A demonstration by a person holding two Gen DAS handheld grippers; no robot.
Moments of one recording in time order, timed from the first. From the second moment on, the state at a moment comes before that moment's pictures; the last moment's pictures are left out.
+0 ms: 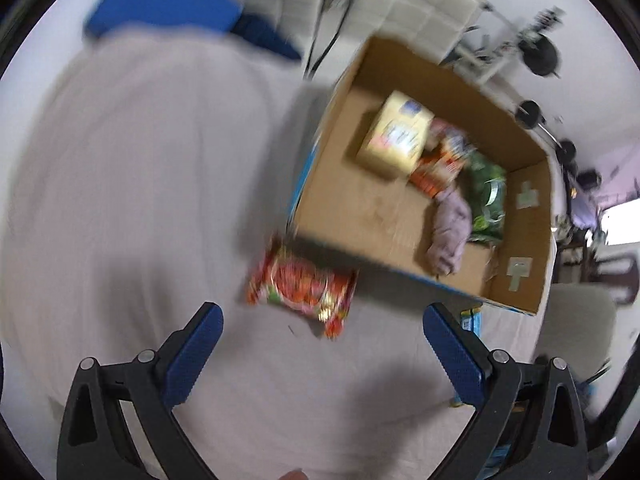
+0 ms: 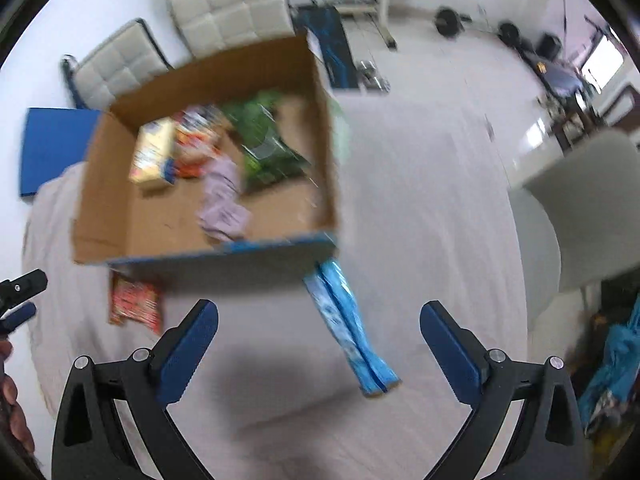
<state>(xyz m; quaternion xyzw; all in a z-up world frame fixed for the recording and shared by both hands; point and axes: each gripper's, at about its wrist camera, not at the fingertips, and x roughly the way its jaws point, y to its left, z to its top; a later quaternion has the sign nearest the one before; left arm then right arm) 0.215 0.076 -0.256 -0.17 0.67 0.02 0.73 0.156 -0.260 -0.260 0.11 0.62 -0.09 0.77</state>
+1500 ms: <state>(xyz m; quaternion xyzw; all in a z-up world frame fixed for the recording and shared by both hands) 0.190 0.084 -0.393 -0.14 0.74 0.08 0.65 0.132 -0.236 -0.426 0.12 0.76 -0.08 0.63</state>
